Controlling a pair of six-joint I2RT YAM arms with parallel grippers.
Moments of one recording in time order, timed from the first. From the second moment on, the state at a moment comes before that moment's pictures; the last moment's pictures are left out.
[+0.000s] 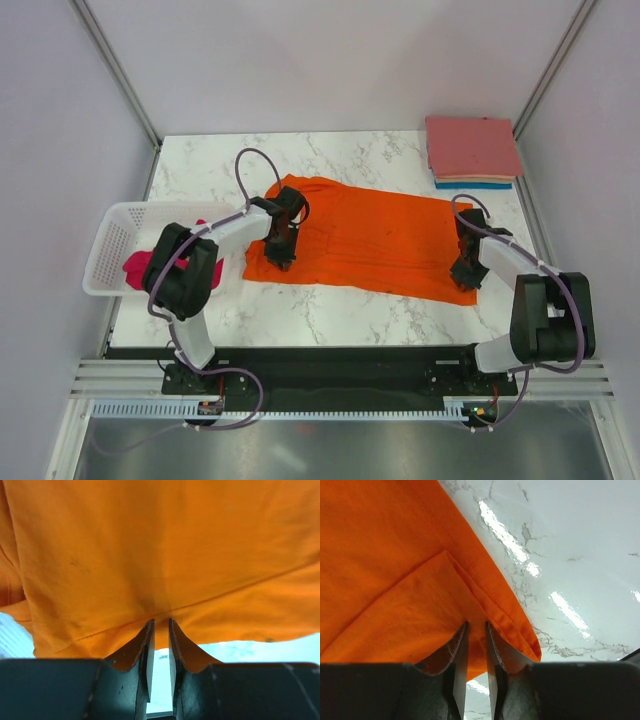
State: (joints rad) left arm -0.53 1.81 1.23 -0.75 -0.05 -0.35; right arm 0.02 1.44 0.77 -0.69 0.31 0.73
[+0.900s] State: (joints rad) left arm -0.56 1.61 1.33 -0.81 -0.07 -0.38; right arm 0.02 1.39 0.84 -0.85 0.44 0.78
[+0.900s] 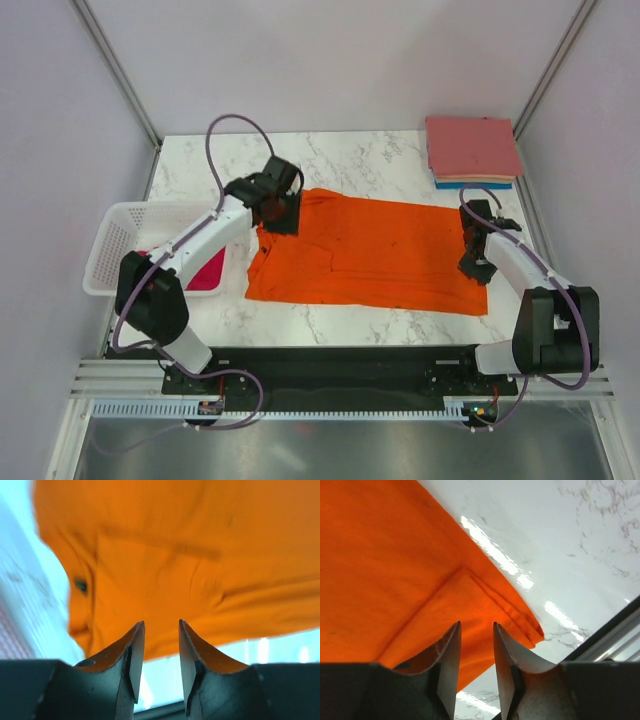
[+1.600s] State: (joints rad) left arm -0.29 2.32 2.02 -0.81 0.05 -0.08; right arm 0.02 1.54 1.22 -0.48 0.18 0.48
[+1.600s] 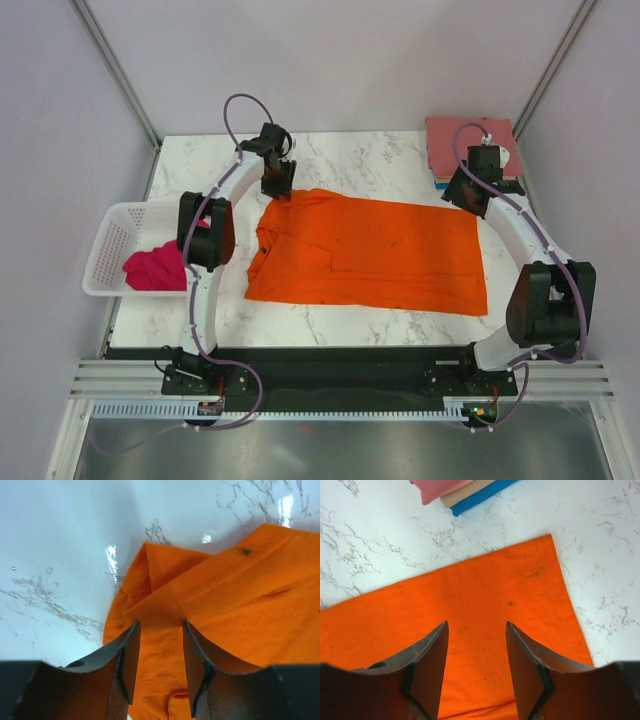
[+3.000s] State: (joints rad) left arm -0.27 2.35 2.07 -0.80 0.15 -0.01; right arm -0.20 2.08 1.47 -0.37 0.13 0.45
